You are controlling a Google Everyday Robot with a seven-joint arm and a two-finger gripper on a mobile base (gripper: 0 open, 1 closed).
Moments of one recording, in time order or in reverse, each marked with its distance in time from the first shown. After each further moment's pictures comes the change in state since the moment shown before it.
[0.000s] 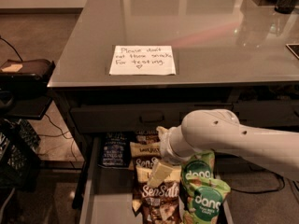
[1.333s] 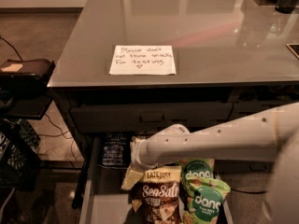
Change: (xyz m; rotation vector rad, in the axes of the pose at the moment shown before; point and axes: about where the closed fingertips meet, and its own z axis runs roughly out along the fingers) arm -0.028 0.001 0.138 0.001 -0.047 -0.035
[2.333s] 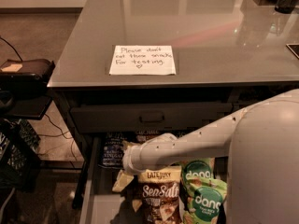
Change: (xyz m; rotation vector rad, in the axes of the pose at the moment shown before) arm -0.015 0.003 0.061 0.000 -0.099 -0.025
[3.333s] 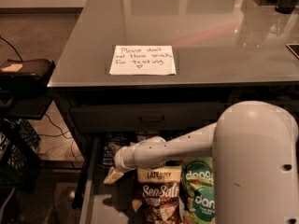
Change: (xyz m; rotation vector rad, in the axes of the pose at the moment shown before) arm -0.013 -0.016 0.073 -0.002 -0.131 -0.111
